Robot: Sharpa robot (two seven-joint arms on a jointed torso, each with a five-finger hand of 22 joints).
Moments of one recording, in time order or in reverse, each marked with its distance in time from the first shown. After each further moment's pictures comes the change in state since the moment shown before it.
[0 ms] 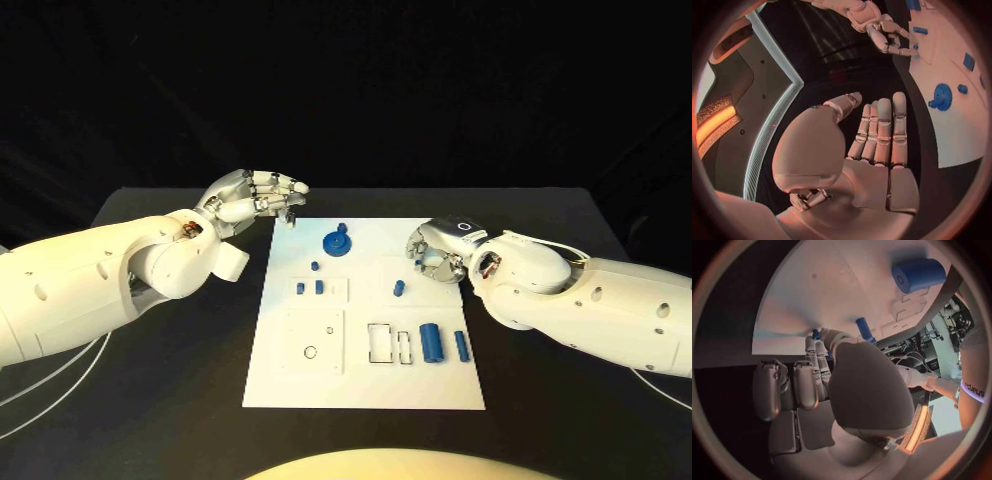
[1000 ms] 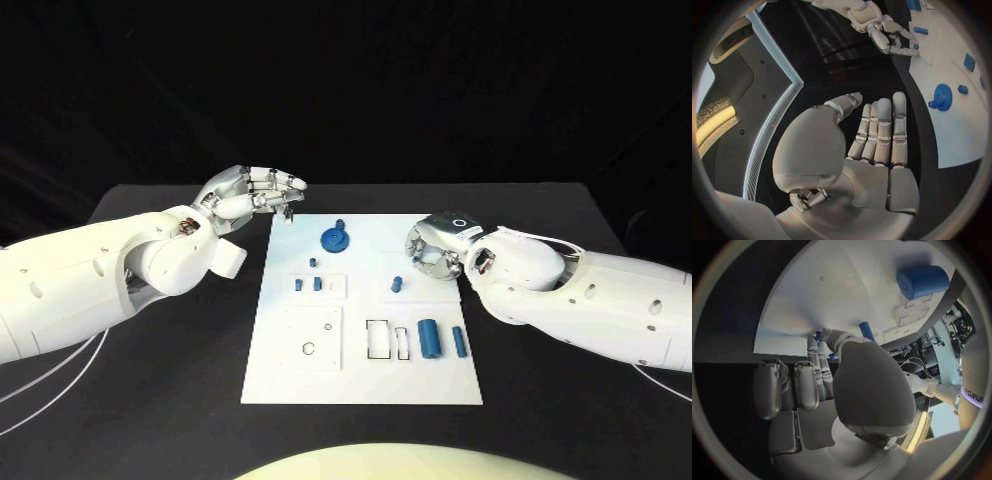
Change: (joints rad) left arm 0.000 -0.002 0.000 0.001 0.000 0.001 -0.004; left_hand 0.004 0.004 0.003 -0.003 0.000 -0.005 0.005 0.000 0.003 -0.015 0.007 -0.009 -0.006 -0.007 0.007 0.000 -0.002 0.000 0.000 0.000 0.000 -0.001; right arm -0.003 0.009 0.001 -0.003 -0.056 0.032 -0.030; right_hand -0.053 -0.019 0.054 -0.054 0.007 0.009 0.001 0.001 0.013 0.046 0.000 -0.050 -0.029 0.000 -0.007 0.012 0.001 0.000 0.001 -0.009 -0.025 0.001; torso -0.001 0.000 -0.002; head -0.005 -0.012
